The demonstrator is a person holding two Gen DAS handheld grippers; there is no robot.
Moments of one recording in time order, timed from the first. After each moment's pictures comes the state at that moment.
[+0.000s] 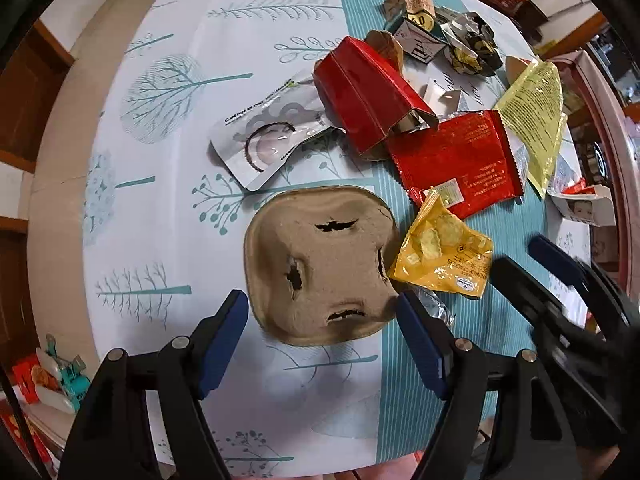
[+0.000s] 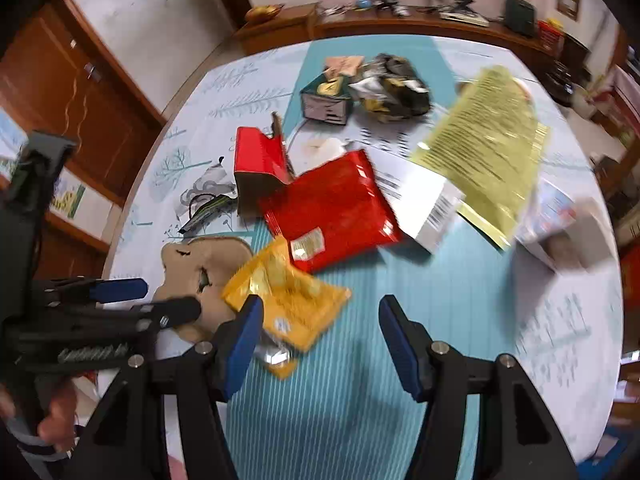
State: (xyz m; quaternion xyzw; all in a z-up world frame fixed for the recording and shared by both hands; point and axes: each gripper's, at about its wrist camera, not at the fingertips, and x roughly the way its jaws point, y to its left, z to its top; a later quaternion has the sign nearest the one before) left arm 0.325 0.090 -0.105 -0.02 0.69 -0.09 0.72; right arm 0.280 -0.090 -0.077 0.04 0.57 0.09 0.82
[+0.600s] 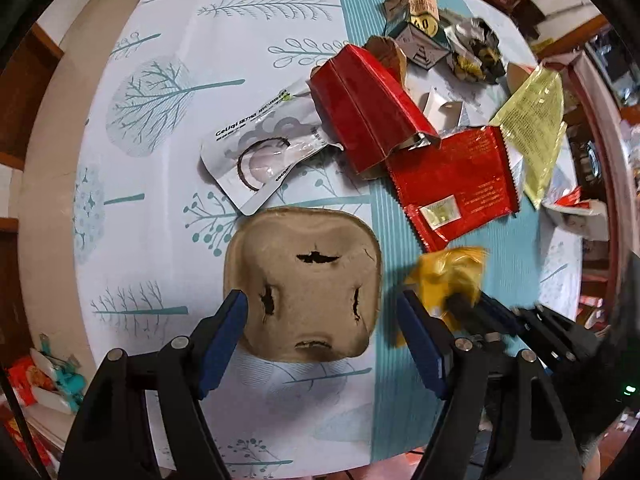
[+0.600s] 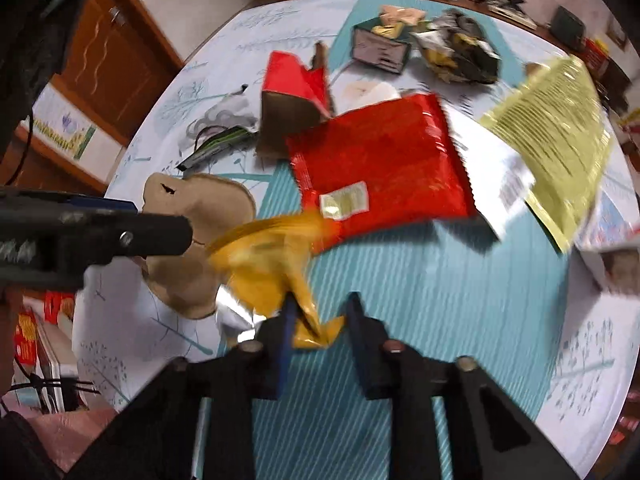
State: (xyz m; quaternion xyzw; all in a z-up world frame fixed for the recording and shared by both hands) left arm 0.349 0.089 -0.110 -0.02 0.70 -0.10 0.70; right arm 0.259 -0.077 -0.104 0.02 0.60 0.11 0.79
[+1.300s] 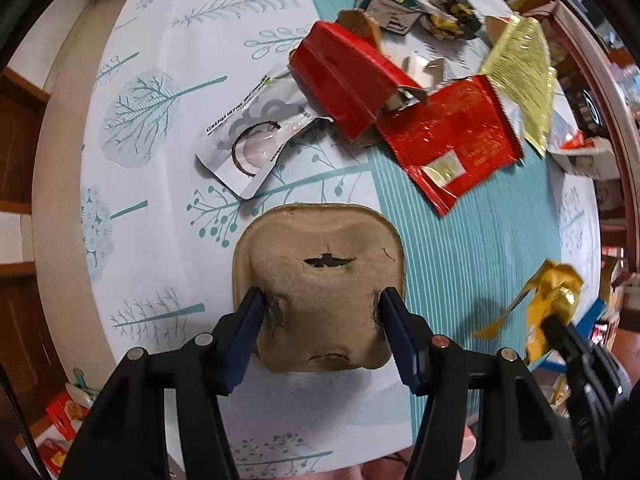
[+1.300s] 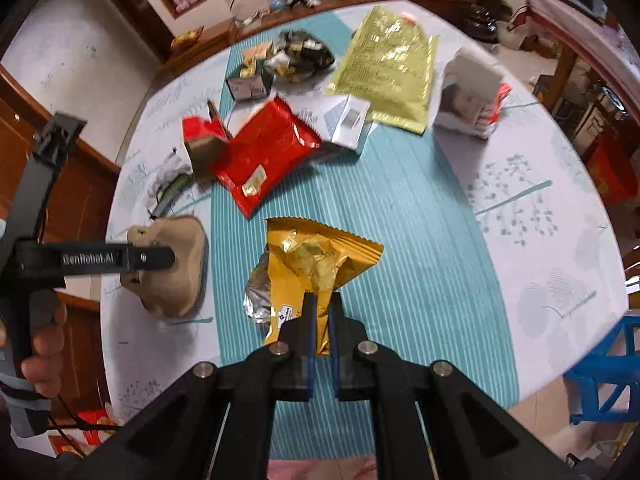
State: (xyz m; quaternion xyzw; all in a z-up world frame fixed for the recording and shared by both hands) left arm 0.329 0.078 -0.111 0.06 0.70 -0.14 0.70; right arm 0.176 -0.119 -0.057 0.16 0.55 -0.06 0.82
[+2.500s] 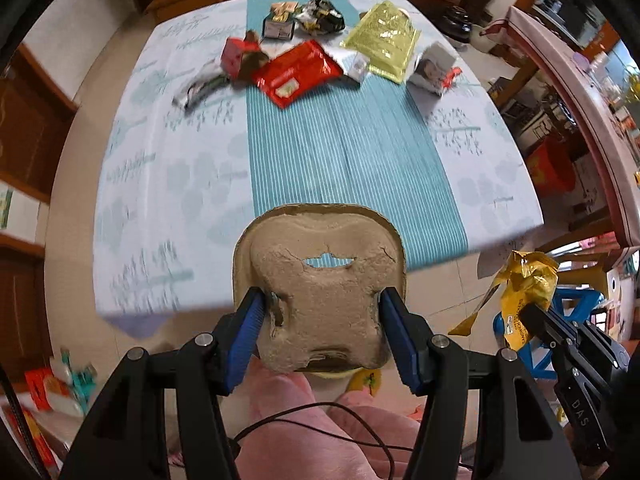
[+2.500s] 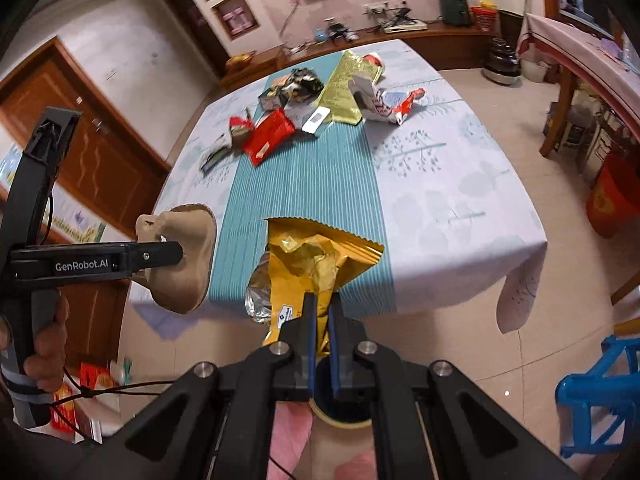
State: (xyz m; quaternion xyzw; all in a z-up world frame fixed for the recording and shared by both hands) left arm 0.085 -0.010 -0.014 0.05 0.62 -0.11 0.77; right arm -0.012 -0.209 -0.012 0.14 0.51 0.06 0.85
